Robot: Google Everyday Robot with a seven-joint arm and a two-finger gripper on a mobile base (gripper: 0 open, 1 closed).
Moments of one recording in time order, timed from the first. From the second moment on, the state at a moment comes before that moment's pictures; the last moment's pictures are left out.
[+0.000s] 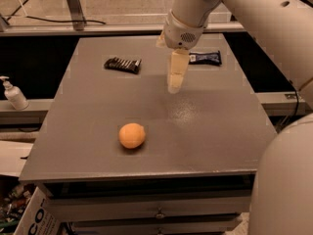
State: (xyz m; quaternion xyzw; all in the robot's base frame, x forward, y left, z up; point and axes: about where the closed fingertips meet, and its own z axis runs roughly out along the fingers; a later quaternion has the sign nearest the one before) arm 0.624 -0.037 0.883 -0.75 0.64 0.07 0.15
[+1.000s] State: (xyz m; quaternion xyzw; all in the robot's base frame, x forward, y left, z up) arm 0.694 -0.017 0.865 -0.72 0.67 0.06 0.18
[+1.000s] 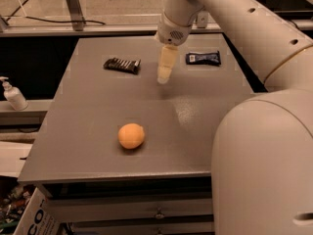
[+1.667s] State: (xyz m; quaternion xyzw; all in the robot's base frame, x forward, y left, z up) arm 0.713 -0.004 0.853 -0.68 0.69 0.07 0.22
